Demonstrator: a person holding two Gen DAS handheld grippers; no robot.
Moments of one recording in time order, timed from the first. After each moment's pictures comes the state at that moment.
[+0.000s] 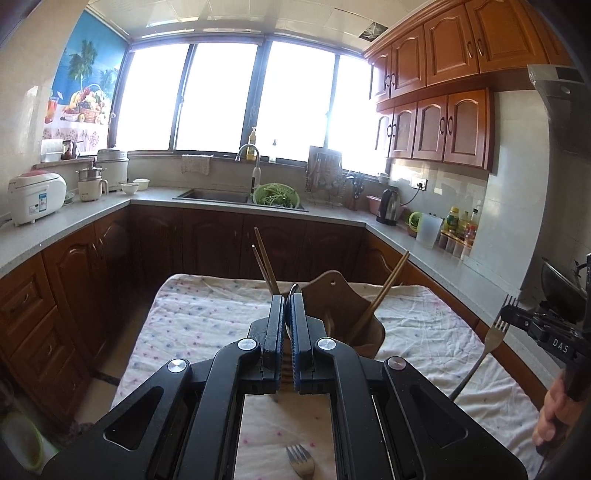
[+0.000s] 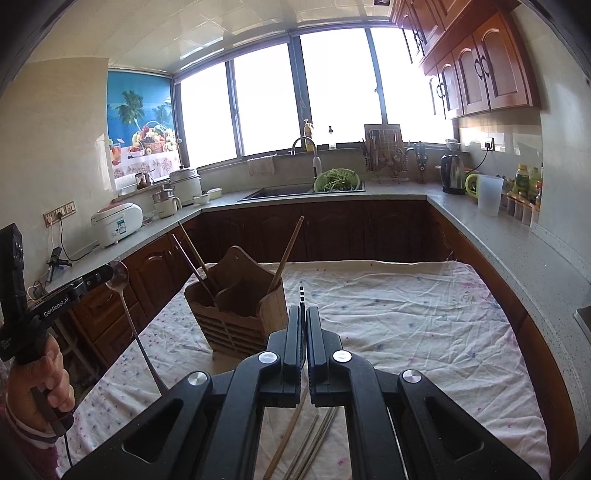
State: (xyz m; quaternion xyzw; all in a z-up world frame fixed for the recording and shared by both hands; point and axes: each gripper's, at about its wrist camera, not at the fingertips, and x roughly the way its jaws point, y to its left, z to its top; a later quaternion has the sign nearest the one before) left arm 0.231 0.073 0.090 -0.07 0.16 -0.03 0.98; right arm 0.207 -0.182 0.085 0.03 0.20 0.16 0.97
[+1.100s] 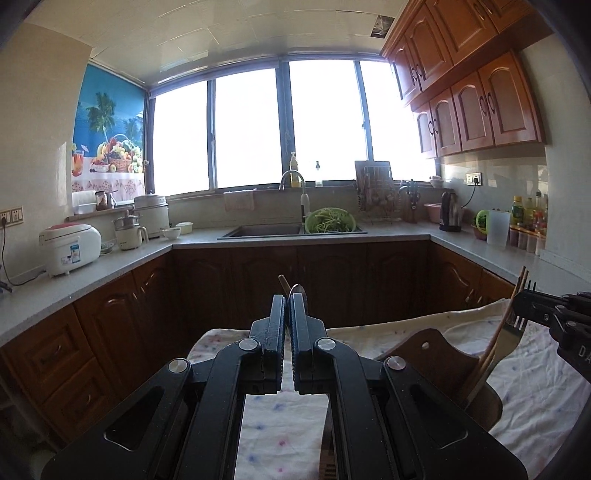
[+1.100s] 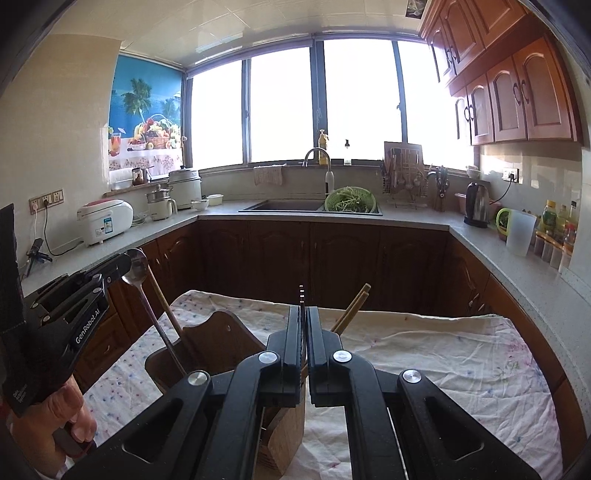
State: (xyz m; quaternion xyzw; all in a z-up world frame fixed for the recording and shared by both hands) left arm 0.350 0.054 0.054 0.02 0.11 0.08 0.99; right arm 0.330 -0.100 0.070 -0.01 0.17 0.16 0.97
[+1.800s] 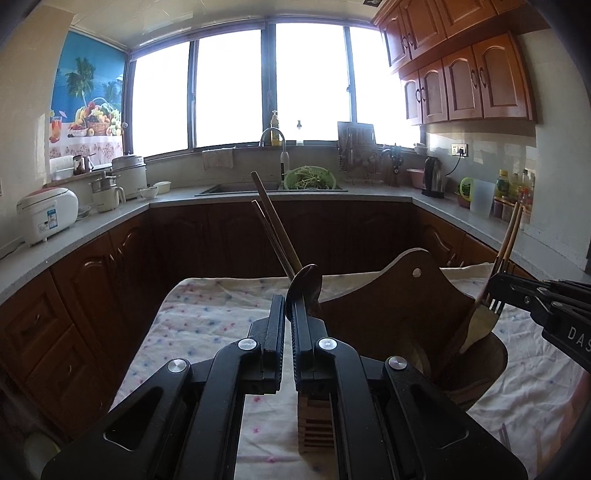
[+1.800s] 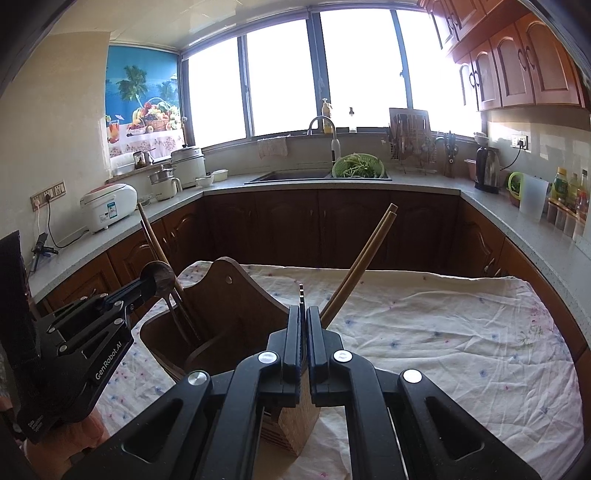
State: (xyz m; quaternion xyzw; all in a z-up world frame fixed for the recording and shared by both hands) left arm 0.362 0.049 0.021 0.00 0.19 0.04 0.98; right arm 0.340 -0.097 0.043 0.00 0.22 0.18 0.96
